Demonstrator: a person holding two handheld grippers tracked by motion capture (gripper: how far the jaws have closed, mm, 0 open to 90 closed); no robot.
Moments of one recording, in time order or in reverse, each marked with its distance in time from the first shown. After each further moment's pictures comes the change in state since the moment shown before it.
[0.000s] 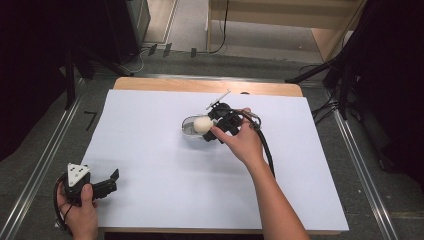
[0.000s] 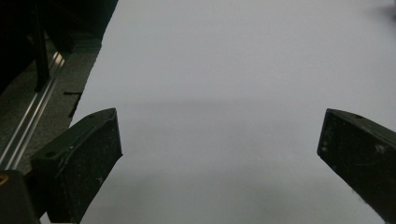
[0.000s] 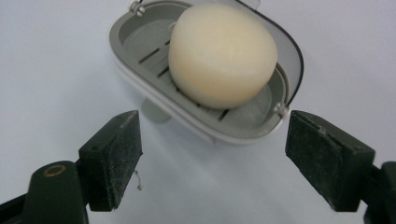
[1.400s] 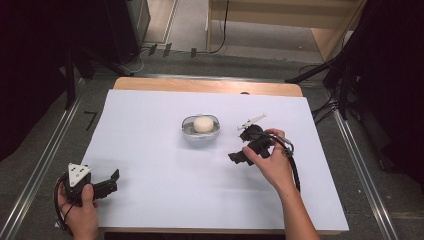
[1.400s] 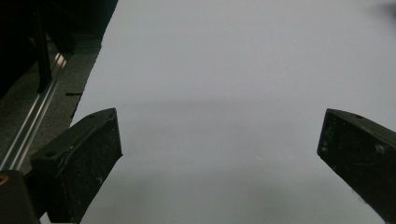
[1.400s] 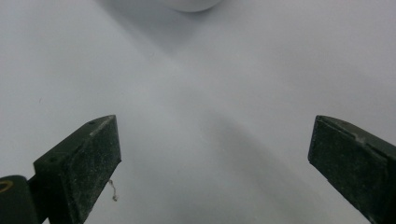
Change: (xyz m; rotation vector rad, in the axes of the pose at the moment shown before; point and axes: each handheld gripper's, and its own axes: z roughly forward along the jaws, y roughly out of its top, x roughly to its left) left arm -0.001 0.000 0.000 0.004 0.006 0.013; right arm -0.025 -0.098 -0.022 -0.048 -0.014 0.054
